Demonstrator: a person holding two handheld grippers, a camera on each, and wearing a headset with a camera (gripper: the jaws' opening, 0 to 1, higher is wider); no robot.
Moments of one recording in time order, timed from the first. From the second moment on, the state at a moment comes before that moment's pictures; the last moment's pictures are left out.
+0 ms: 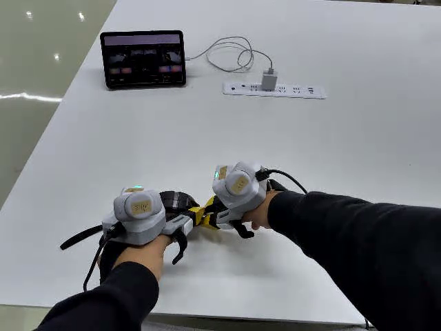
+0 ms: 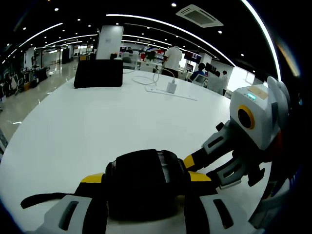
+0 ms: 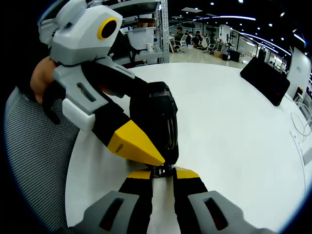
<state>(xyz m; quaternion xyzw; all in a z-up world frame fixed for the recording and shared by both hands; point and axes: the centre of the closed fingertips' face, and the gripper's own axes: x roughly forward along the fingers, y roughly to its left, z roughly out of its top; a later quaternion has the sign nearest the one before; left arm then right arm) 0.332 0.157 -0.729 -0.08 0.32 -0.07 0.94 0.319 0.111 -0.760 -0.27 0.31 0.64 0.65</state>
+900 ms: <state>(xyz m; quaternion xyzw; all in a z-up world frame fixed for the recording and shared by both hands) 0.330 0.158 -0.727 -0.04 0.36 -0.16 0.92 0.307 0.093 -0.748 -0.26 0.30 0.61 0.68</state>
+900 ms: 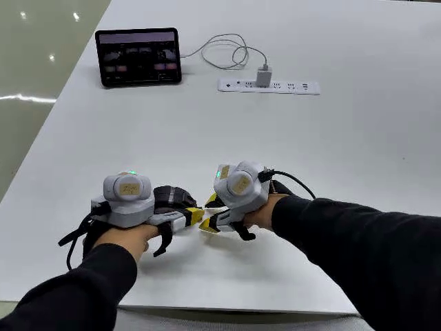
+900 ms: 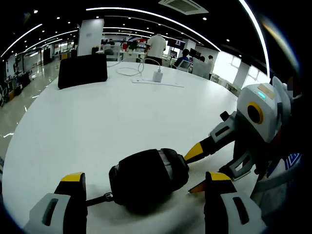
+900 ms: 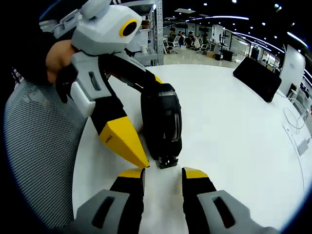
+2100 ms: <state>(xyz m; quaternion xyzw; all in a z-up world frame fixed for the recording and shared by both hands) 0.292 0.201 -0.687 -0.02 0.33 -0.29 0.90 0.310 -0.045 -0.684 -0.16 0.30 0.50 0.79</state>
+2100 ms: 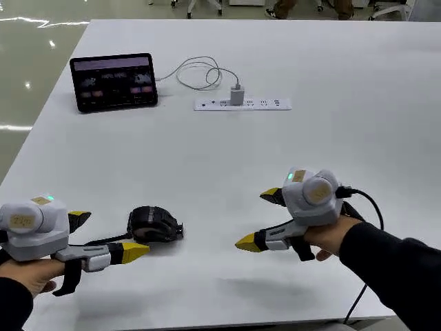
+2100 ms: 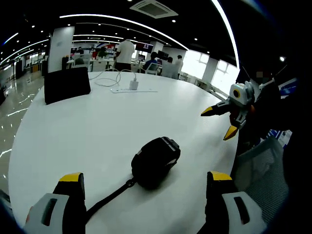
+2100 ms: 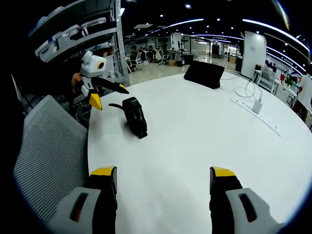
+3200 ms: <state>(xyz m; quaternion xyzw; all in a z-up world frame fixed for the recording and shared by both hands) 0.257 0.246 -0.680 0.00 0.34 -0.28 0.90 0.263 -0.192 -0.697 -0.15 0.32 0.39 0.85</state>
